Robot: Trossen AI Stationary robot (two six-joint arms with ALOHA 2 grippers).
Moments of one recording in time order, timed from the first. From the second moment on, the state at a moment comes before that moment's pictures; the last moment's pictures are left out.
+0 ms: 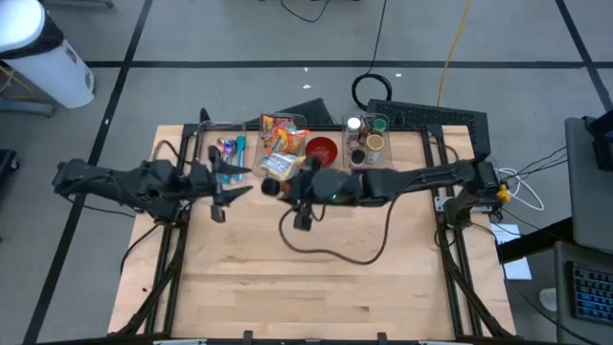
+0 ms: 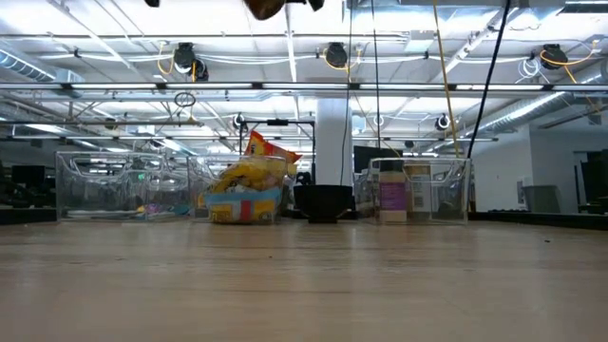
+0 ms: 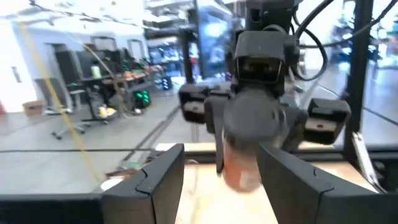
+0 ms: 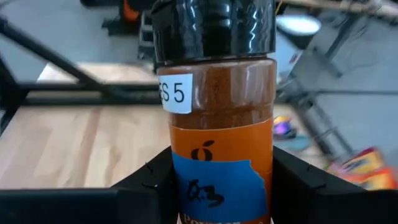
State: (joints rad) left arm -0.16 0.70 0.66 0.14 -0.28 0.13; right arm 0.12 1.74 1.64 -0.28 0.29 0.01
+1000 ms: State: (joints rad) left arm 0.05 0.94 0.66 0.42 0.04 0.03; right arm 0.07 1.66 1.63 -0.21 0.27 -0.04
